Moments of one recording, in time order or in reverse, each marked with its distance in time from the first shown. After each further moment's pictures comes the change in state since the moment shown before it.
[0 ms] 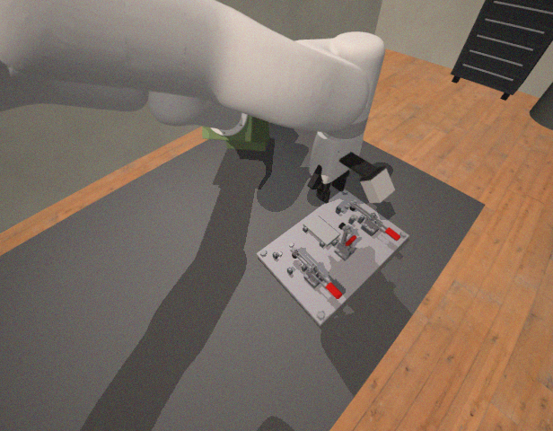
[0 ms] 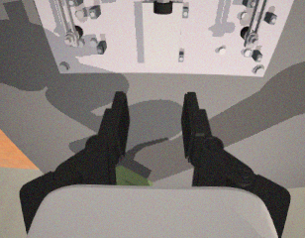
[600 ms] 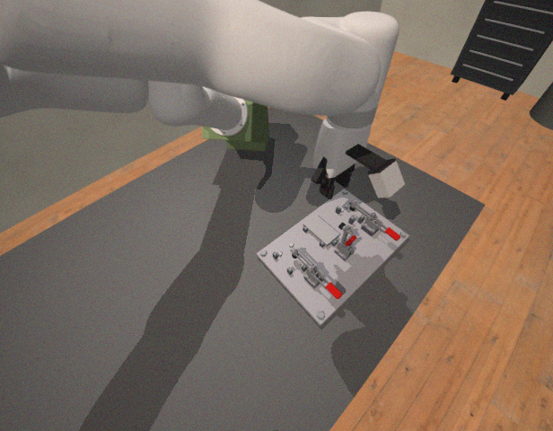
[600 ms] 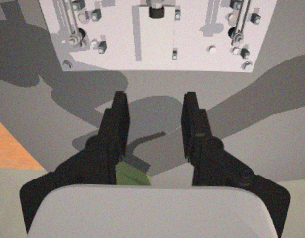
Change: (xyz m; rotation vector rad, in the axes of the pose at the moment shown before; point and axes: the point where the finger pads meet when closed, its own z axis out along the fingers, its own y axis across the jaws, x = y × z) arm 0.011 0.004 -0.025 -0.015 -0.003 0.001
